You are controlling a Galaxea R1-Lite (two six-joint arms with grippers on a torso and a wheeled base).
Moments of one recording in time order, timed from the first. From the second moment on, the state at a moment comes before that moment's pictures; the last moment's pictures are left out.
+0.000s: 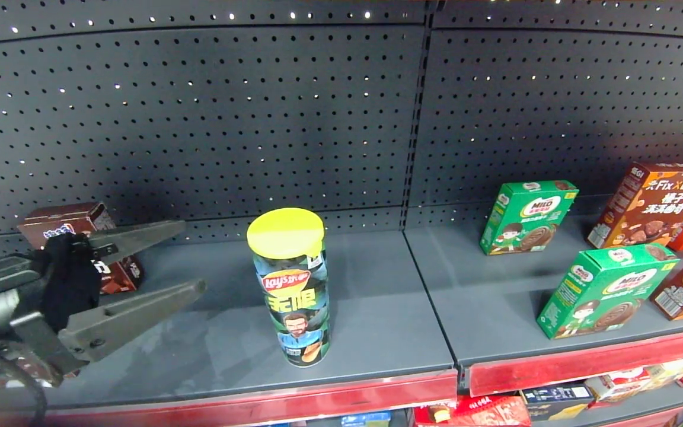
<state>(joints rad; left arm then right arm) -0.09 1.23 -0.42 -0.94 -0.87 -0.15 0.39 0.64 -0.57 0.02 0.37 -0.14</state>
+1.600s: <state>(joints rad) 0.28 0.12 -0.24 0.11 0.15 -0.06 0.39 0.48 -0.52 0.01 0.37 -0.10</state>
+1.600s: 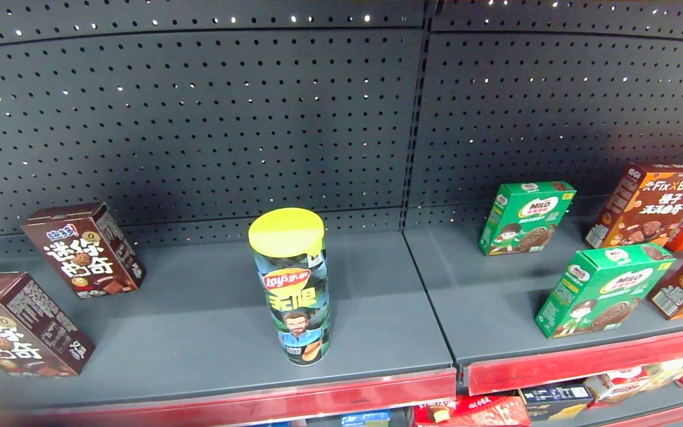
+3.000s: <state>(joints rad) 0.32 0.00 -0.01 0.03 0.01 -0.01 0.41 0.54 -0.62 0.00 0.44 -0.04</state>
